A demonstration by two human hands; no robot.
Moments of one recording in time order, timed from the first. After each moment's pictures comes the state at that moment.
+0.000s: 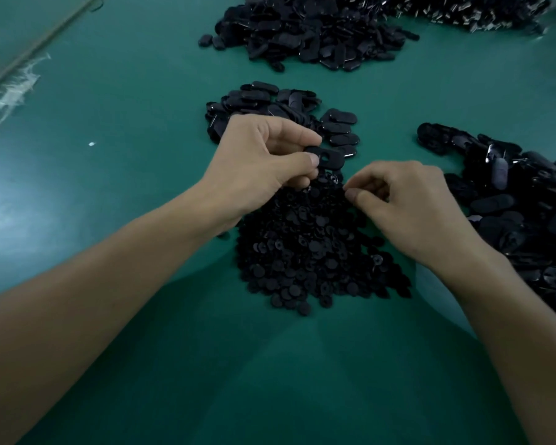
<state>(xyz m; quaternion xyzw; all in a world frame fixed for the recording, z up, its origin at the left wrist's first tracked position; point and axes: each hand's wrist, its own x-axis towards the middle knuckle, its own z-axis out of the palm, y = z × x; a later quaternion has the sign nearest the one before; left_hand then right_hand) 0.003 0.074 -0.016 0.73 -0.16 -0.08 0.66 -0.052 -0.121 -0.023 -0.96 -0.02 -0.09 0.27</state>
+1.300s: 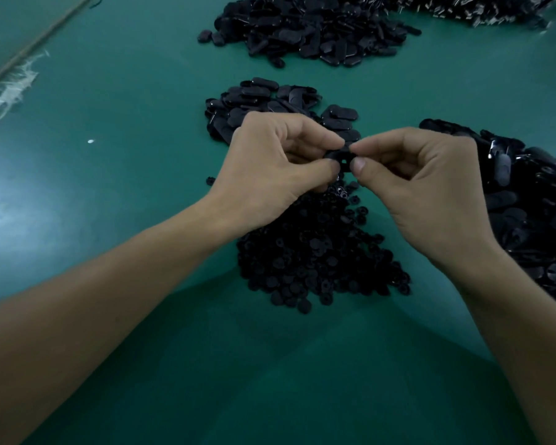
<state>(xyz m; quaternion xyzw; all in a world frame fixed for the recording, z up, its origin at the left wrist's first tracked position) -0.006 0.066 -0.020 0.74 -0.23 -0.02 0.63 -0.061 -0.109 -0.011 -0.84 -0.05 -0.20 0.51</state>
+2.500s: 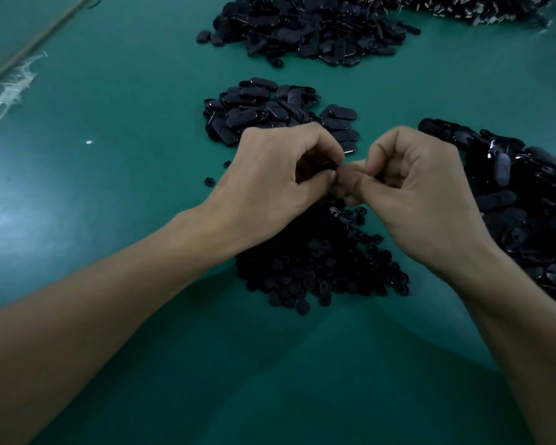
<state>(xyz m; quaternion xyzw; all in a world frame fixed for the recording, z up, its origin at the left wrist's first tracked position) -0.013 0.067 -0.018 0.83 -0.33 0.10 0.44 -0.064 -0.105 -0.009 -0.85 -0.04 -0.14 0.50</state>
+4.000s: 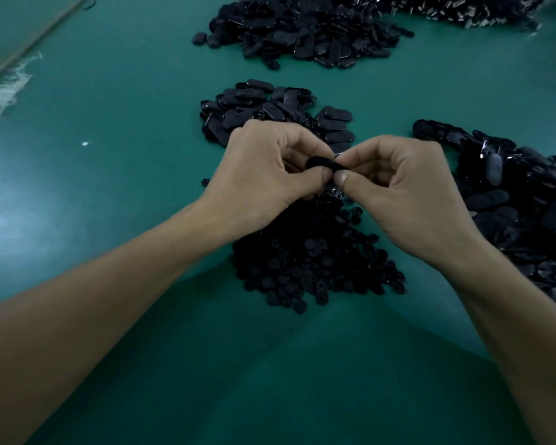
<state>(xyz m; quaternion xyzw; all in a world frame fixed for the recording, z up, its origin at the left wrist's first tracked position) -0.003 0.068 -0.023 0.77 -0.27 0.00 0.57 -0.061 -0.107 -0.009 -0.88 -0.03 -0.13 0.46</state>
